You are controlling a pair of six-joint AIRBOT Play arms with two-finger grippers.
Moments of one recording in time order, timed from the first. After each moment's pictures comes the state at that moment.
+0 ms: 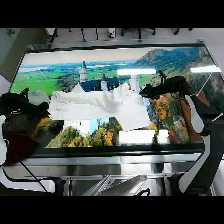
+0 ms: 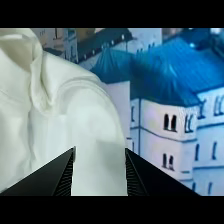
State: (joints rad) left arm 0.35 -1.60 1.27 -1.90 1.17 1.66; right arm -0.09 -2.03 1.65 2.49 -1.11 -1.89
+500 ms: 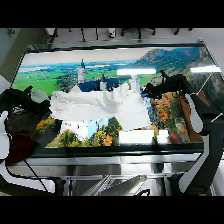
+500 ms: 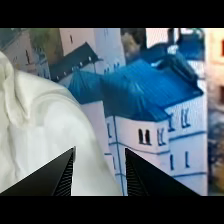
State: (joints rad) left arm 0.33 -1.67 1.36 -1.90 1.23 1.66; right arm -0.08 -2.04 1.69 2.37 -1.12 -1.73
